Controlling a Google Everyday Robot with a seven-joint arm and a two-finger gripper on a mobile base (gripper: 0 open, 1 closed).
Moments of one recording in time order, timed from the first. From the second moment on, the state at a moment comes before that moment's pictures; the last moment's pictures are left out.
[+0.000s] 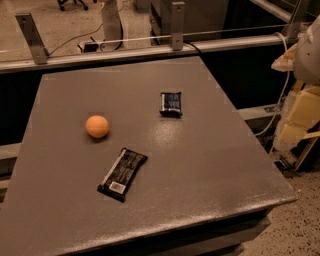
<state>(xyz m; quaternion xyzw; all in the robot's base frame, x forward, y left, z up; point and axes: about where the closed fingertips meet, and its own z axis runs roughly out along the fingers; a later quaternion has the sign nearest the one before) 0.438 -0.217 0.976 -0.60 0.78 -0.03 0.16</state>
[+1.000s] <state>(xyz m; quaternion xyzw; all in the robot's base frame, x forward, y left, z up) 0.441 -0.052 0.977 -0.78 0.59 -0.04 0.18</state>
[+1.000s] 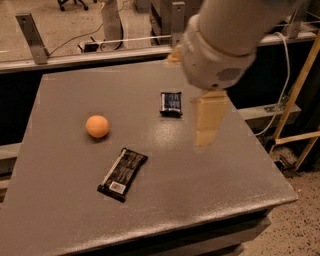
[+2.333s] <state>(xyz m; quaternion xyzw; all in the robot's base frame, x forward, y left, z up) 0.422 0.033 0.910 -0.91 0.38 0.10 0.09</state>
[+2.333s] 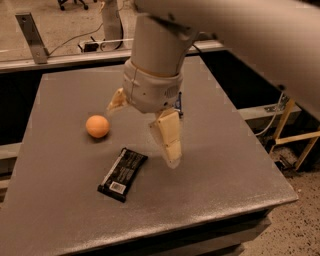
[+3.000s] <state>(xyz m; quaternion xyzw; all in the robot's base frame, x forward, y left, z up) 0.416 0.077 0.856 -0.95 0.26 0.14 0.04</state>
